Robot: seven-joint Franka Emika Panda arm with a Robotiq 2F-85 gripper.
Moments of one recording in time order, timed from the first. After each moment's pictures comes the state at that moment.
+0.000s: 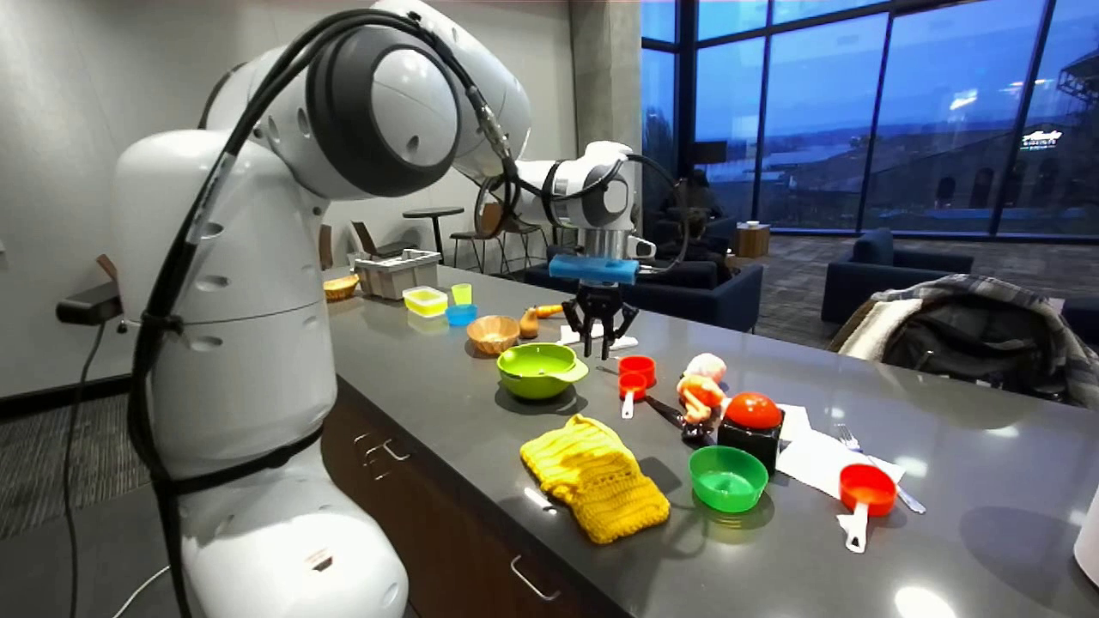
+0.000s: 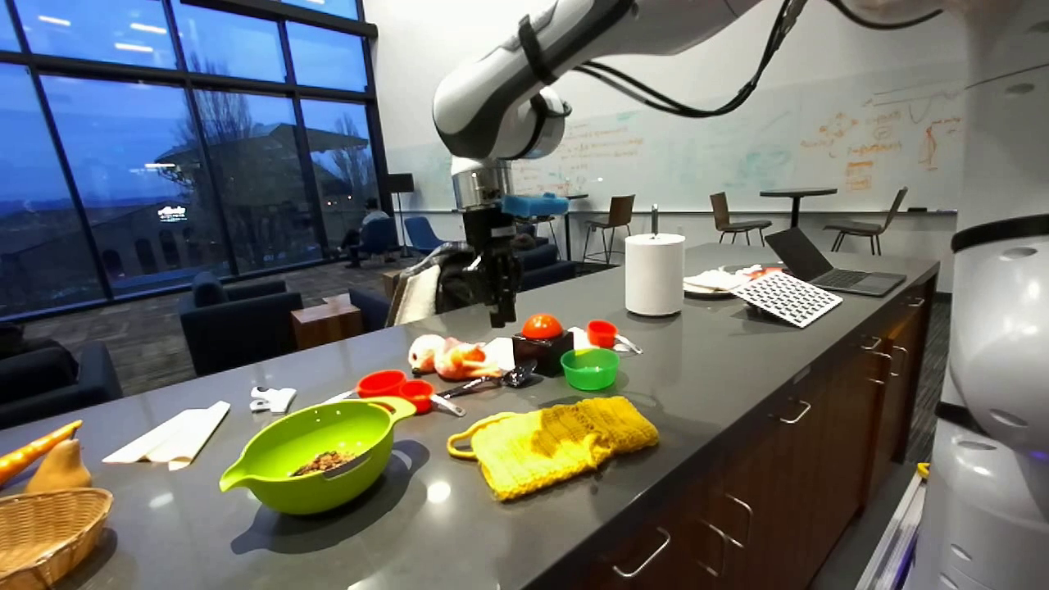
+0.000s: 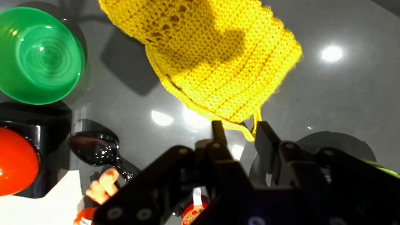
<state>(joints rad) 0.07 0.08 0.13 -1.90 0.03 1.89 -0.19</state>
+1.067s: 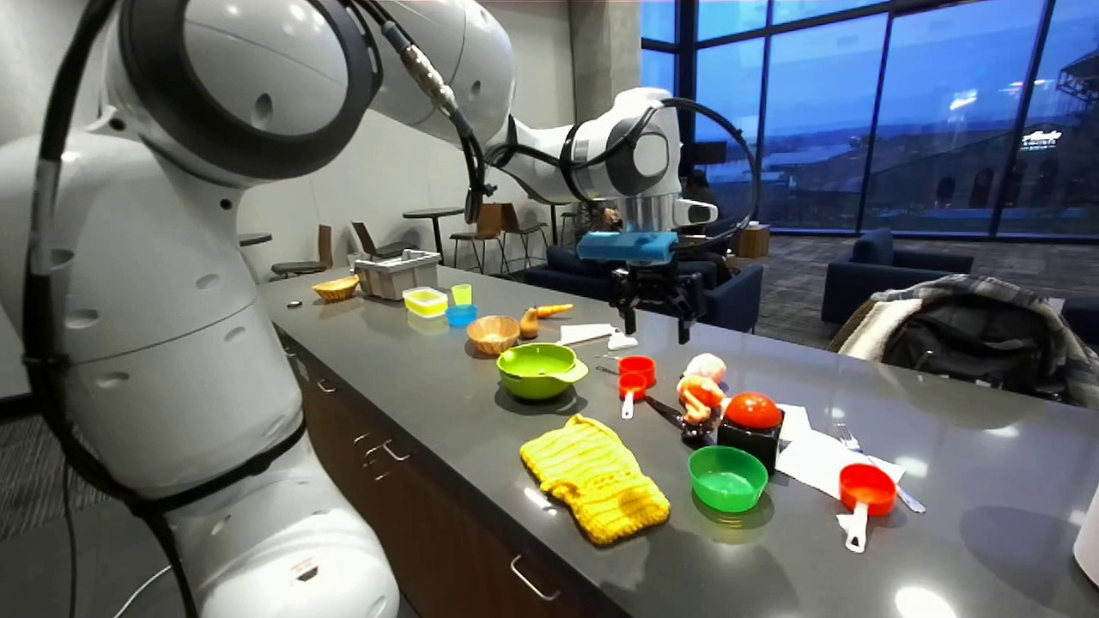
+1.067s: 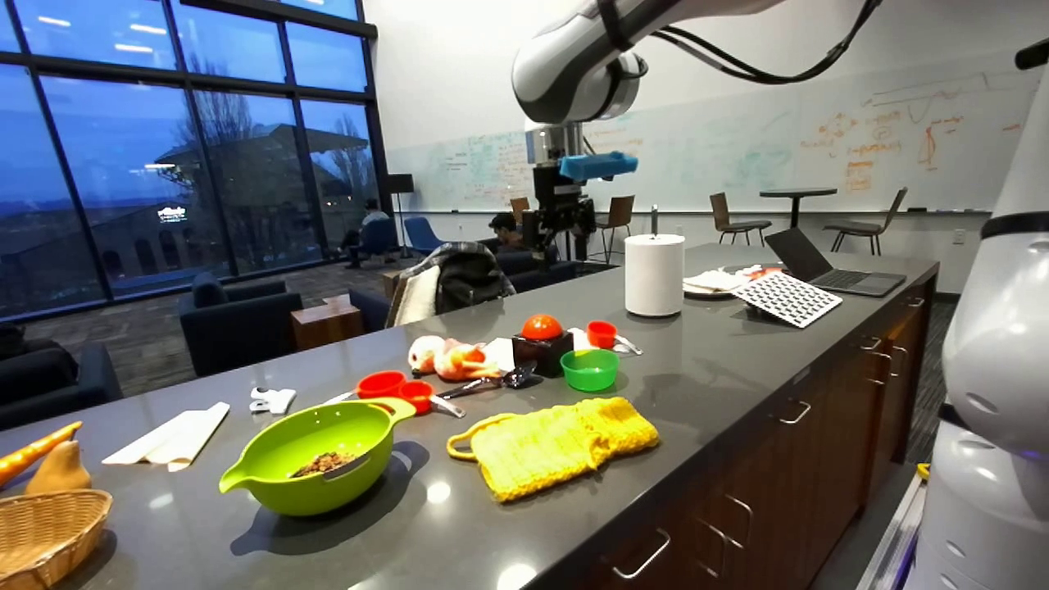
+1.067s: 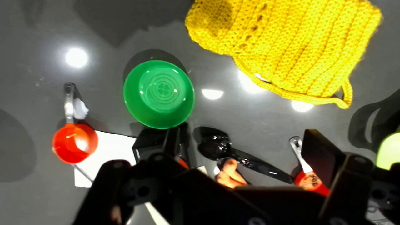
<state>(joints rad) -0.01 -0.12 0.01 -2.03 -0.06 1.95 -0.02</state>
